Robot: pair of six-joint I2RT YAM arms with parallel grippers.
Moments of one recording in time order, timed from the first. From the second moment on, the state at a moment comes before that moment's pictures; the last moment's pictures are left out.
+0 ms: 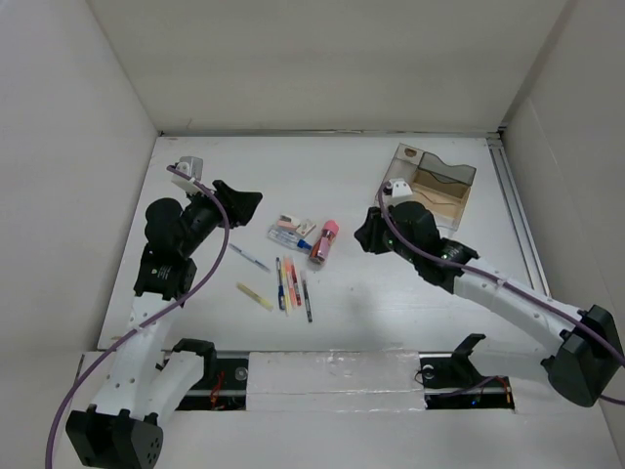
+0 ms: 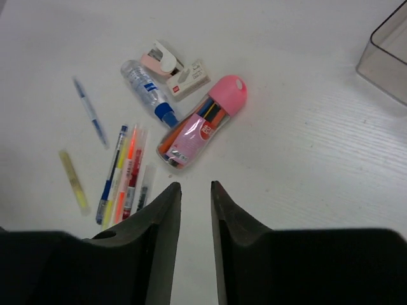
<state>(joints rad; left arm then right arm) -0.15 0.81 0.78 -0.02 0.40 -0.52 0.71 1.15 0.85 -0.15 0.15 0.45</state>
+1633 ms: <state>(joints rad) -0.15 0.82 0.78 -0.02 0.40 -0.51 0.65 1.85 1.10 -0.06 -0.09 0.63</state>
